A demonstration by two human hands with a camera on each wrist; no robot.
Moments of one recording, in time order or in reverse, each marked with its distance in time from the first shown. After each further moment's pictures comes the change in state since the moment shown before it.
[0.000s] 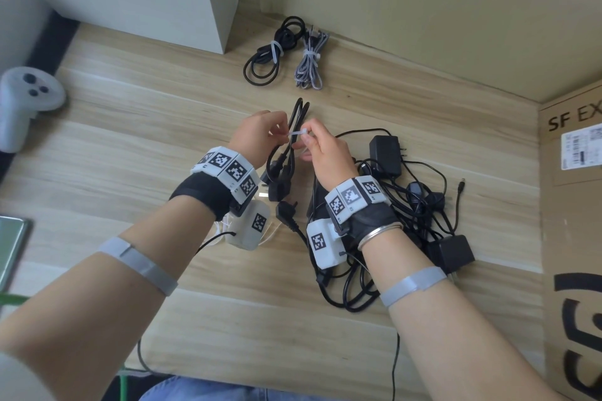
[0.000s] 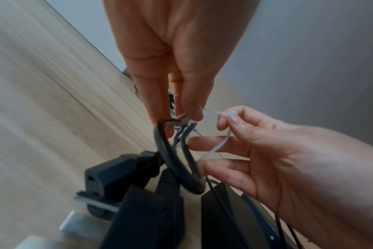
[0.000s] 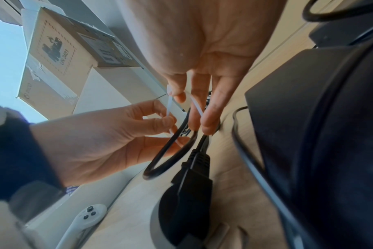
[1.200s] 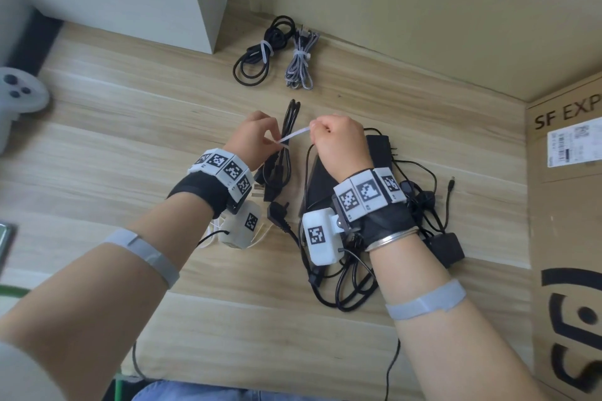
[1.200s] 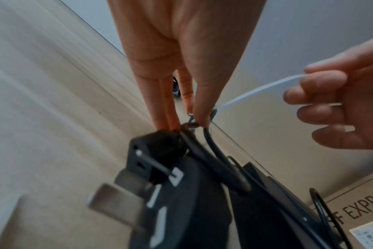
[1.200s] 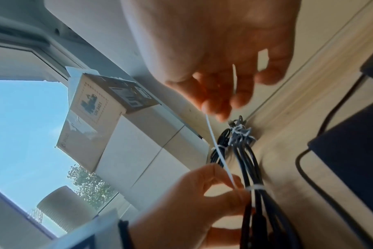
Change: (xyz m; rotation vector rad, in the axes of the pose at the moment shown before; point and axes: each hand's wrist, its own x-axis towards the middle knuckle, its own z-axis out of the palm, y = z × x) left_hand 0.009 -0.016 0.016 -0.025 -0.048 0.014; right_hand 0.002 -0.026 -0.033 -0.261 0.148 0.066
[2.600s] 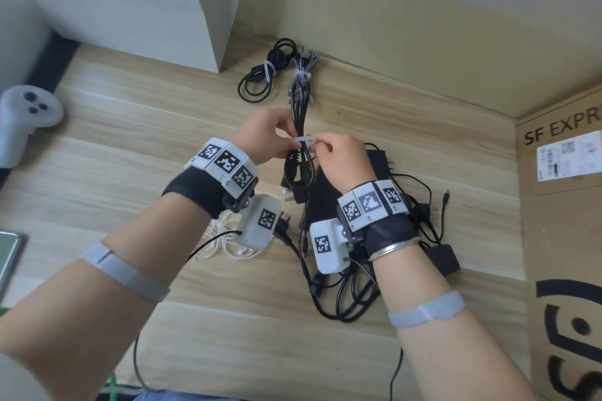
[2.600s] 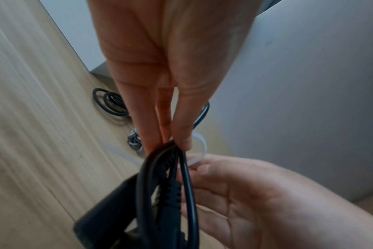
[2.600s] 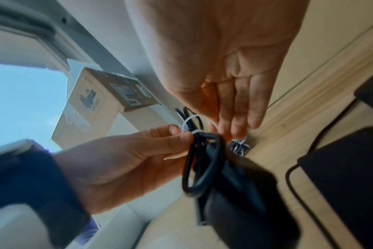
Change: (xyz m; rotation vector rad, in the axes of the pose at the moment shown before) left_hand -0.005 0.059 -0.037 -0.273 -0.086 -0.089; right_hand -0.010 -0.008 -0.012 -0.053 -0.067 -0.014
